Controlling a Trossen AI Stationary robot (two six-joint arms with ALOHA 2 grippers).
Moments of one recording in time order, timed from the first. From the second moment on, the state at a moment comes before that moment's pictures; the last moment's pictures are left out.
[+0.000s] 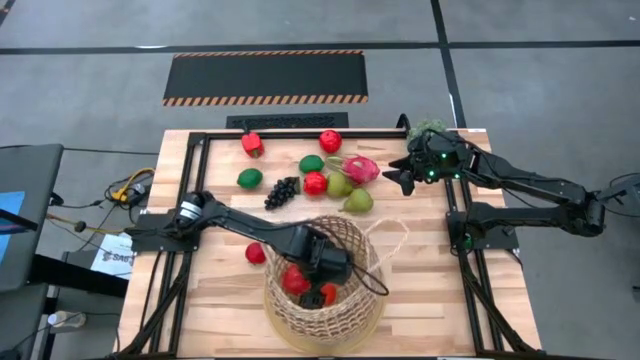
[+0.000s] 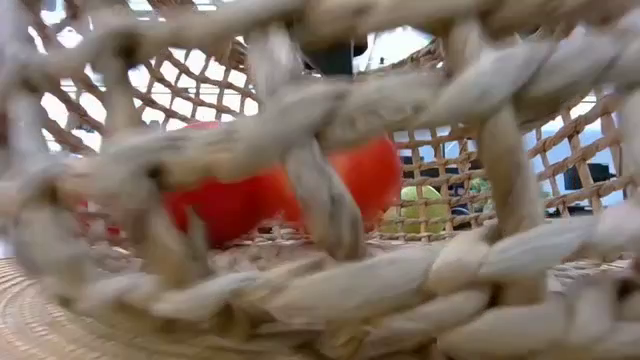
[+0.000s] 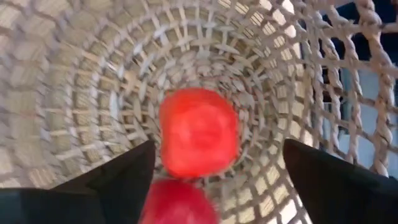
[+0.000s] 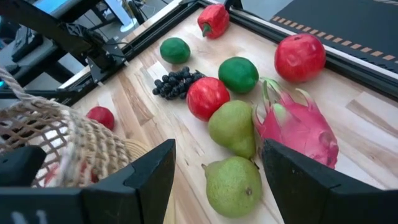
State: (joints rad) left arm -0.30 2.12 1.97 -1.08 0.24 -0.17; right arm -0.44 0.84 0.74 -0.39 -0.13 0.40
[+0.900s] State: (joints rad) left arm 0.22 1.73 2.20 -1.55 -0.55 -0.33; right arm -0.45 0.84 0.74 -0.39 -0.13 0.37
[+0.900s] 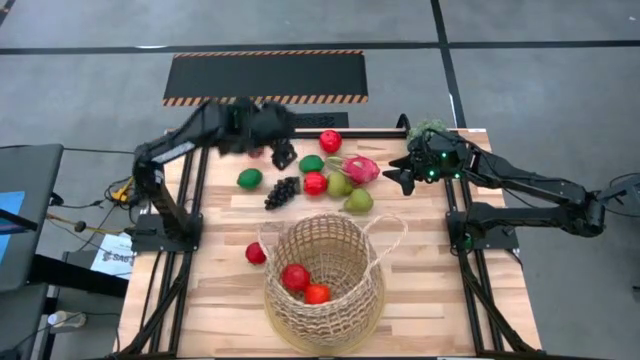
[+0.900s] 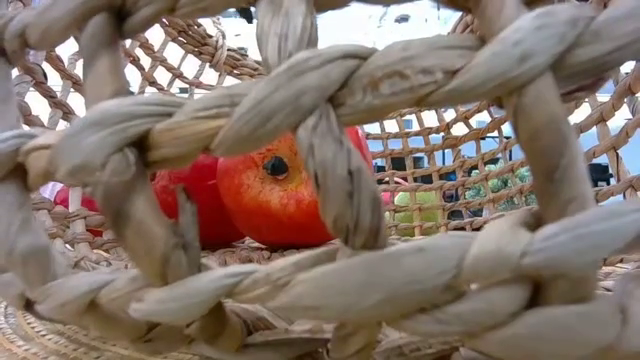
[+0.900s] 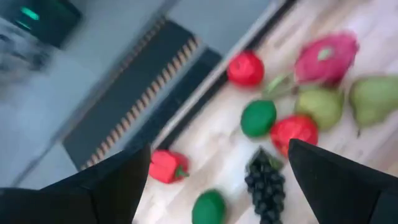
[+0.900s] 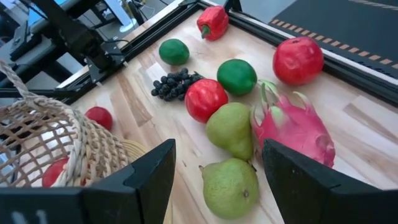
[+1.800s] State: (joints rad) left arm 0.98 1.73 1.38 -0.90 -0.01 0.48; right arm -0.45 0.84 0.74 -0.39 -0.12 0.39
